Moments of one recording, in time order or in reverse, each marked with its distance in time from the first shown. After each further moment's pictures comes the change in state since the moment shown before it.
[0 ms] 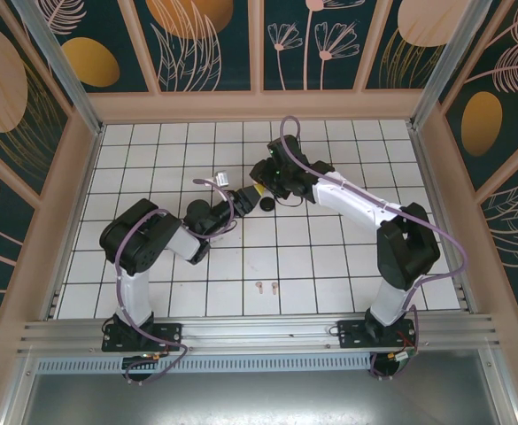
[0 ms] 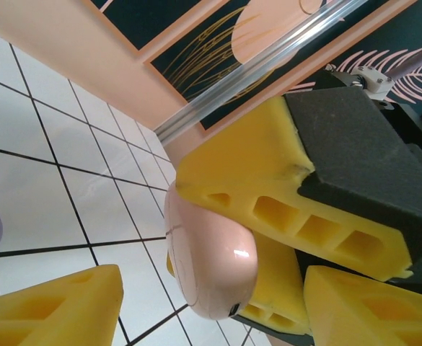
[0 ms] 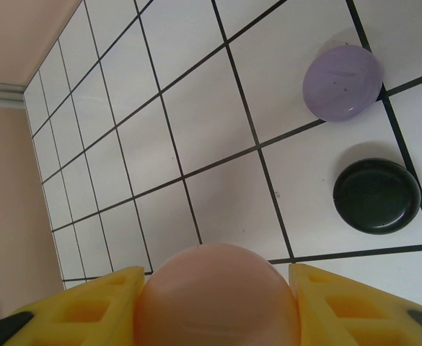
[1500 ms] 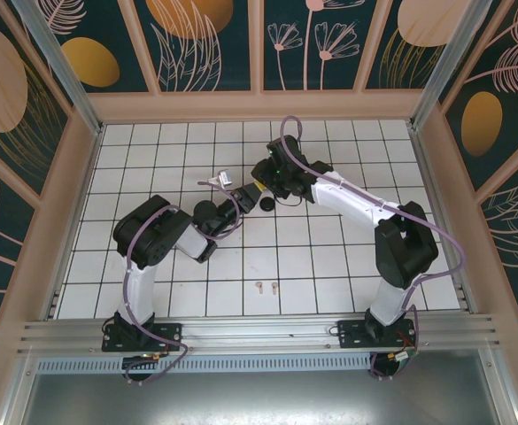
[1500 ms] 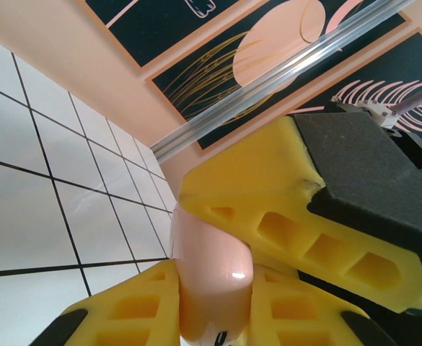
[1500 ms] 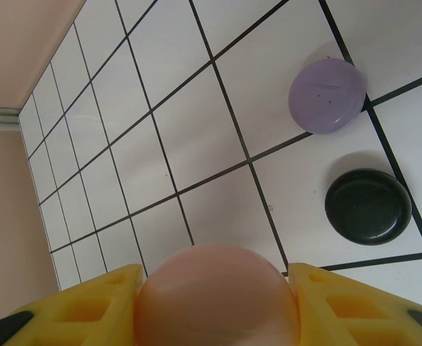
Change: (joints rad) left arm -0.024 0.094 0.058 0.073 -0.087 -0.061; right arm 0.000 0.011 -0.002 0.011 0.039 0.047
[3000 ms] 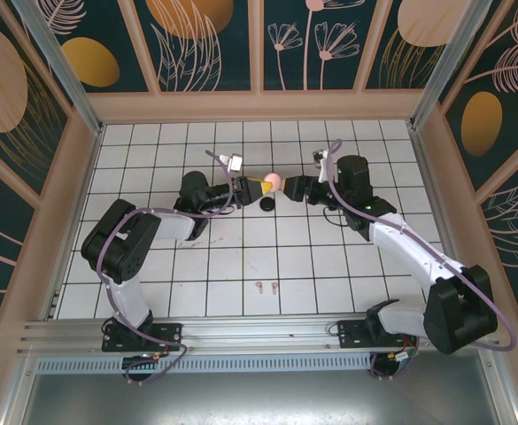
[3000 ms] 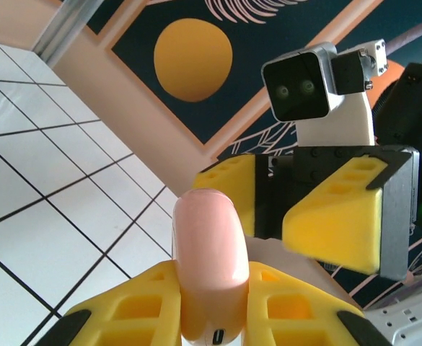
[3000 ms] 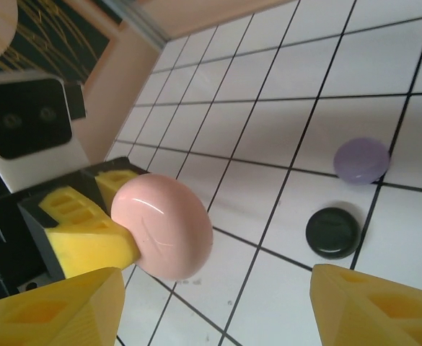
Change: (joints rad) left arm 0.110 -0.225 0.130 -0.402 0.642 0.192; right arm -0.236 -0.484 -0.526 0.365 -0.460 -0.659
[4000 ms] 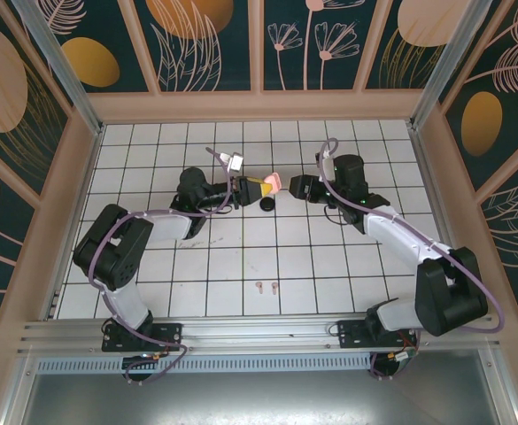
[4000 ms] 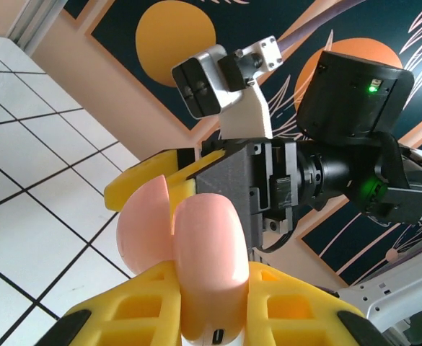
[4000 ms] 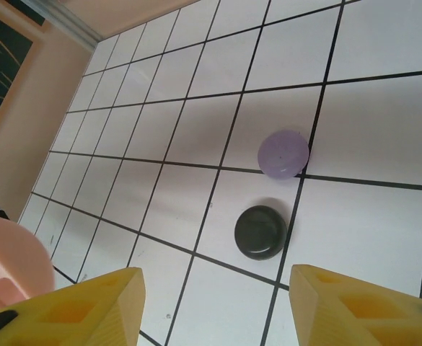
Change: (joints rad) left arm 0.004 -0.066 0.004 -0.080 0.056 0.031; right arm -0.047 0.092 0.003 -0.003 0.097 -0.019
